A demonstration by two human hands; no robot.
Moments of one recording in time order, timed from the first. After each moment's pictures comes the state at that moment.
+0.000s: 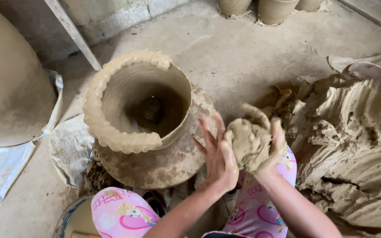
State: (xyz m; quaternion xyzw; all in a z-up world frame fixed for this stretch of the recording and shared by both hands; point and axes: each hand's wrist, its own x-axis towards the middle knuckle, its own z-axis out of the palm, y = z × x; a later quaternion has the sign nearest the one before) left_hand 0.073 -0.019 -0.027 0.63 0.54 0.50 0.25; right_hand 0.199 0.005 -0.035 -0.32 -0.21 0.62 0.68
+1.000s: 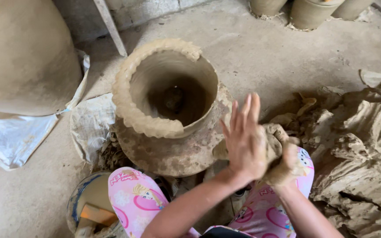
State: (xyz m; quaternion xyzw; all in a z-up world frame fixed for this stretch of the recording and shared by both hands) left_hand 0.094 0.002 0.002 0.62 0.50 0.60 0.10; right_hand 0.203 -0.007 -0.043 -0.31 -0.42 0.55 0.65
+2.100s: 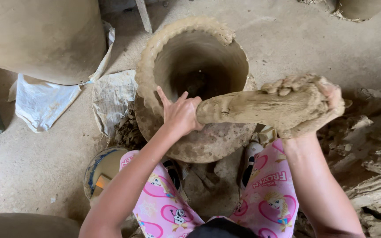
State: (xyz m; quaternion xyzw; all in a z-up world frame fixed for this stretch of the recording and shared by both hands) left_hand -0.115 0.051 -0.044 0.69 0.71 0.01 0.15; right_hand 0.161 0.100 0.008 -0.08 -0.28 0.72 0.63
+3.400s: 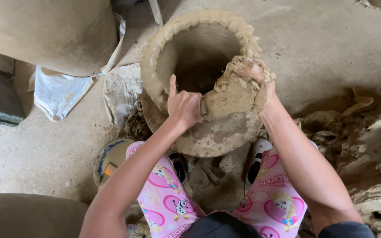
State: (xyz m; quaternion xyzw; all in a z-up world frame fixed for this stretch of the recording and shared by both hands) left_hand -0.102 0.053 -0.013 0.66 0.72 -0.17 0.15; right_hand 0.099 0.161 -0.056 -0.24 -0.44 0.71 0.49
